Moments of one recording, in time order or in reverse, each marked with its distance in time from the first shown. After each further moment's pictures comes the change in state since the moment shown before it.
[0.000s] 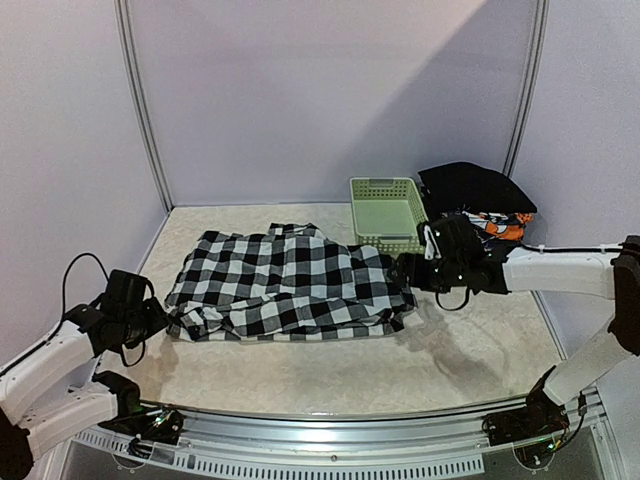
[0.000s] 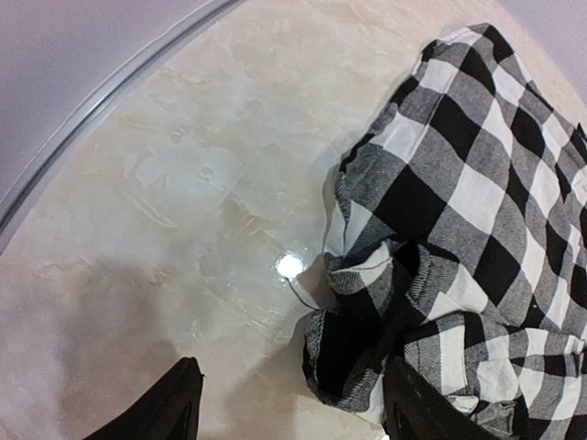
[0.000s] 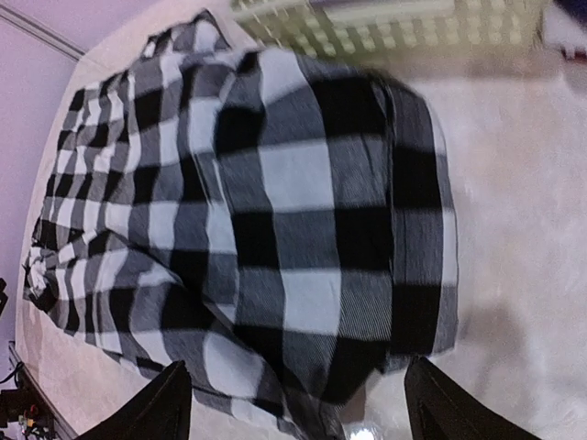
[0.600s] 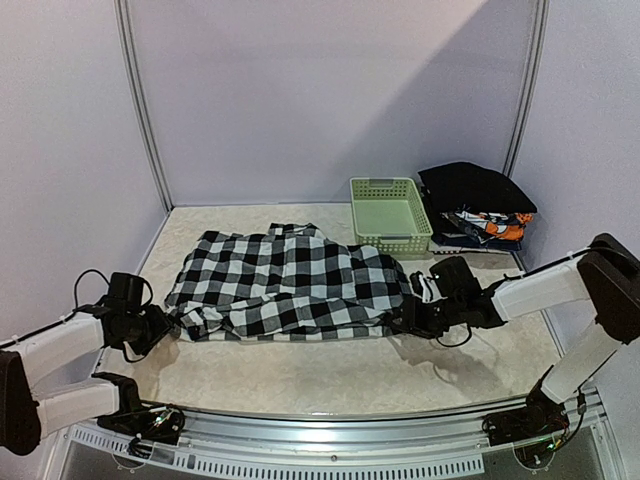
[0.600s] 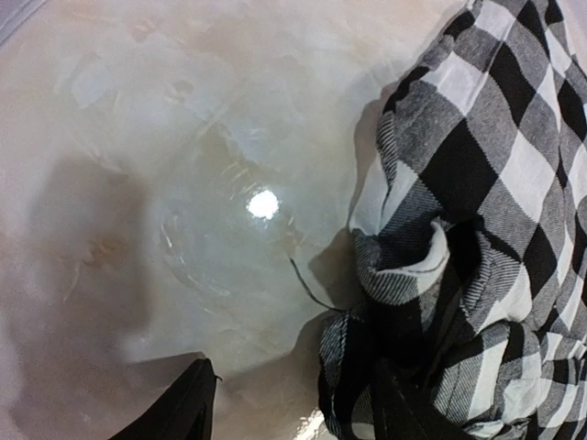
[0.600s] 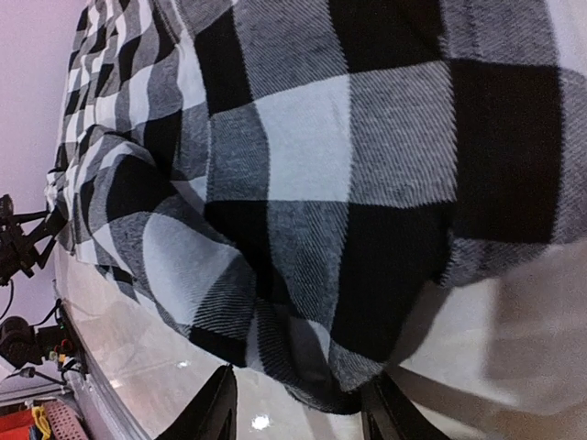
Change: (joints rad) left arm 0.194 0.200 -0.058 0.180 0.285 -0.007; right arm 0.000 0.101 -0.260 0.254 -0.322 0.148
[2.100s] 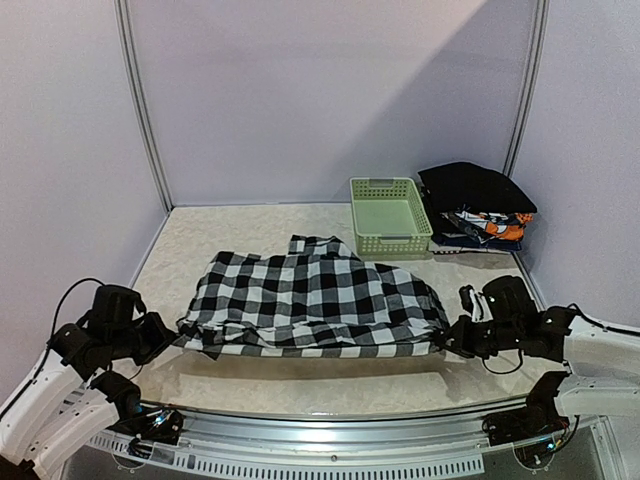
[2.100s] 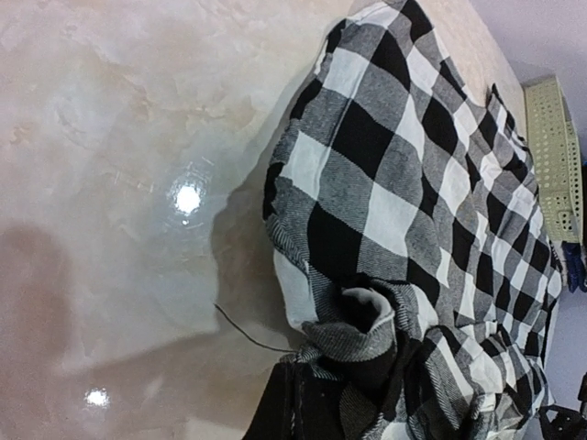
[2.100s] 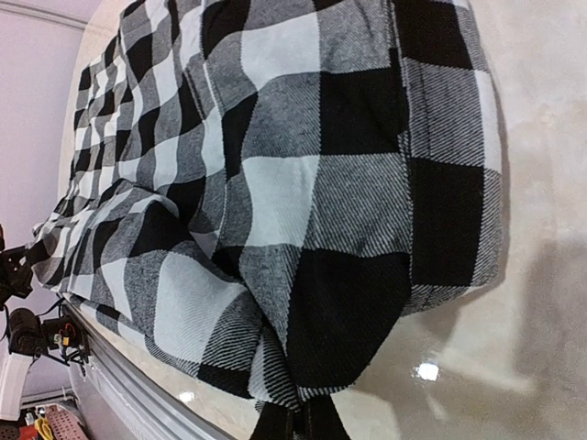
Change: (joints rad) left arm -0.277 -0.501 0.023 -0.345 0.051 -0.125; right arm 0.008 -0.688 -0.238 -0.423 0.135 0.074
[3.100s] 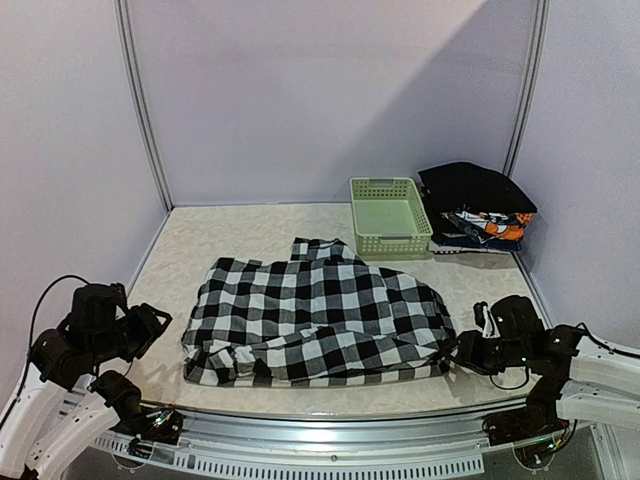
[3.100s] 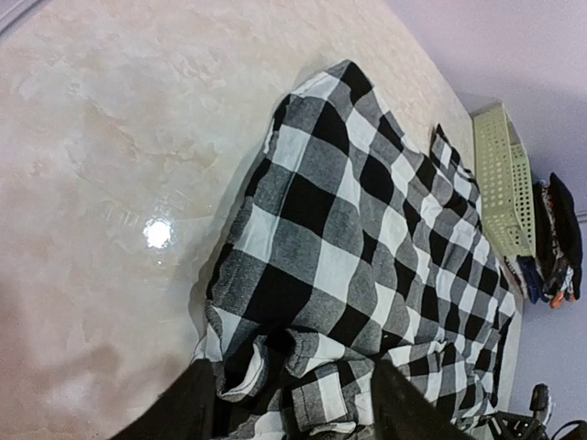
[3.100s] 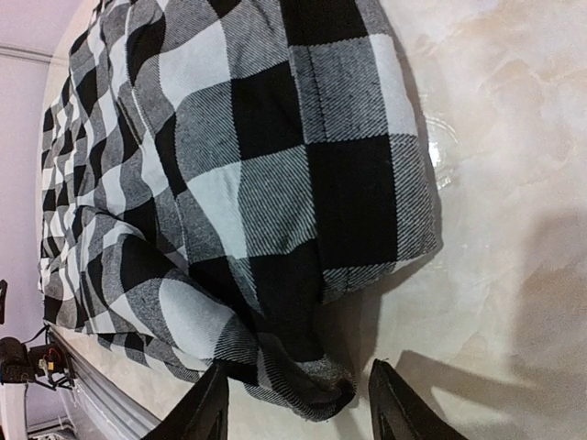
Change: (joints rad) left arm -0.081 -0.163 0.097 -0.126 -0.083 -0.068; right arm 0.005 -0.174 -0.137 -0.066 0.072 0.095
